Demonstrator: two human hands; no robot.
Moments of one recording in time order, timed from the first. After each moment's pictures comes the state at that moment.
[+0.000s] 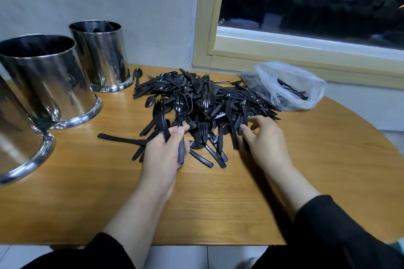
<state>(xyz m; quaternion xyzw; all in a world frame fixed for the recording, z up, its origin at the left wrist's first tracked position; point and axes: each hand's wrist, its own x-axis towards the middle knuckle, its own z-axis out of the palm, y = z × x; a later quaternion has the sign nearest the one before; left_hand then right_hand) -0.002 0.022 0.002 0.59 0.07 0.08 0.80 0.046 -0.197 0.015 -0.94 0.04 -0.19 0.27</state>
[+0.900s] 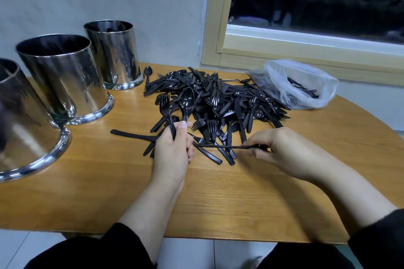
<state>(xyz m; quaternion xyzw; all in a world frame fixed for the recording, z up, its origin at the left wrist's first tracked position) -0.005 0.021 0.004 0.60 0.09 0.12 0.79 0.003 -0.211 0.075 -0.95 -0.26 0.02 0.15</state>
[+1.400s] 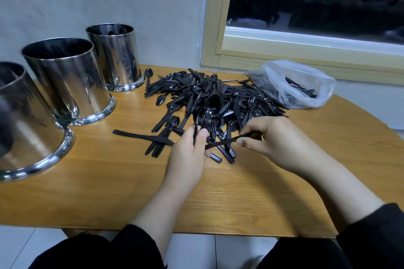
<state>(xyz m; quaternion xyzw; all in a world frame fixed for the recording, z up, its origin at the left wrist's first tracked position) -0.013 0.011 0.004 0.78 0.00 0.11 0.61 -0.004 -0.190 0.086 -0.94 -0.22 -0.06 0.24</state>
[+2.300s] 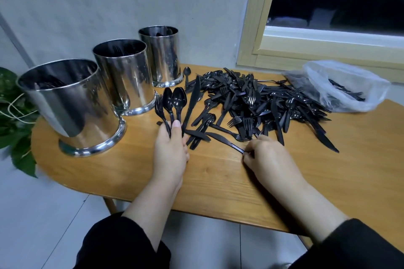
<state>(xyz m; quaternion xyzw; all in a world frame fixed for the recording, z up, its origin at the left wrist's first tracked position) -0.039 0.095 0.012 0.61 0.17 0.17 0.75 -0.016 -0.108 0.018 -0.98 -0.13 -0.09 0.14</state>
